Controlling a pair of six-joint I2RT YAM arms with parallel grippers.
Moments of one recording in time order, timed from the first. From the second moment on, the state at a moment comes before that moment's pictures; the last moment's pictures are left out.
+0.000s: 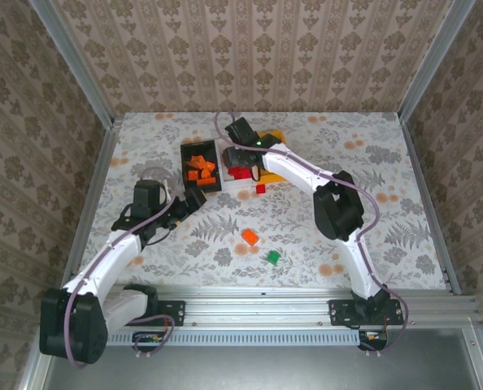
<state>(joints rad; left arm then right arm) -0.26 1.03 0.57 -0.26 0.45 -0.77 0.63 2.21 1.95 -0.64 0.18 0.35</state>
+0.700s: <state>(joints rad) -0.40 1.06 0.54 -0.23 0.40 -0.77 0.63 2.00 1.37 -0.48 0.20 0.47</state>
